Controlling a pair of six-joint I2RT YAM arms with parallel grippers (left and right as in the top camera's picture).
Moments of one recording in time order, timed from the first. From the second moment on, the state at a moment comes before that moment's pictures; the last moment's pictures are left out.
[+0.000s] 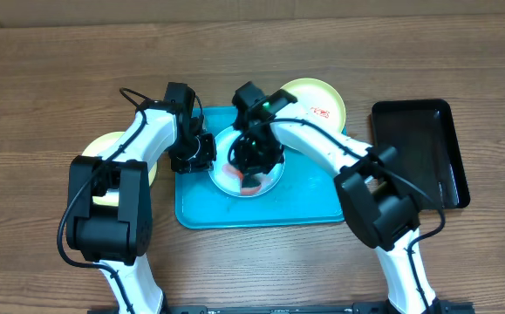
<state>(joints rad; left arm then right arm) -0.13 1.99 1.29 -0.87 0.29 -0.28 0.63 2.24 1.77 -1.04 -0.40 0.34</state>
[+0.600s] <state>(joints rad) -0.15 1.68 1.27 -0.97 0.01 -0.26 0.16 1.79 1.77 -1.05 -0.41 0.33</state>
